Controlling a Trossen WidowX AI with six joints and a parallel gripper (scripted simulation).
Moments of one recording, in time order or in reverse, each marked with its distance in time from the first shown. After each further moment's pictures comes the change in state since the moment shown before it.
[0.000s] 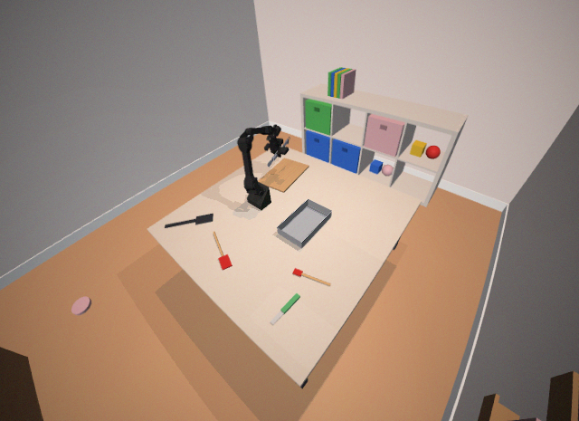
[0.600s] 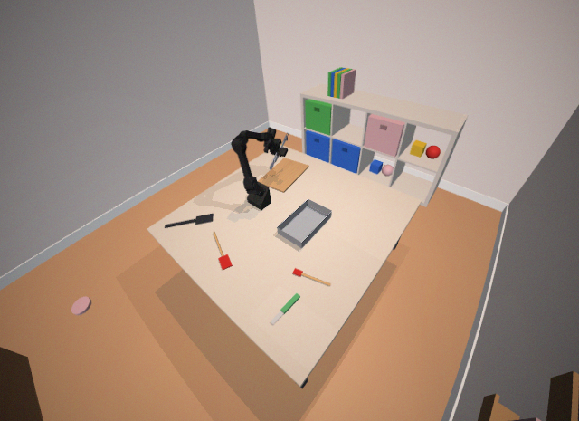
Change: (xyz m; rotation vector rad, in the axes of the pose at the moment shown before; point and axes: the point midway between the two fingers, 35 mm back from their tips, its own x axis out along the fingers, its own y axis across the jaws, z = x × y) arm 0.005 0.001 0.003 -0.003 -0.274 -0.028
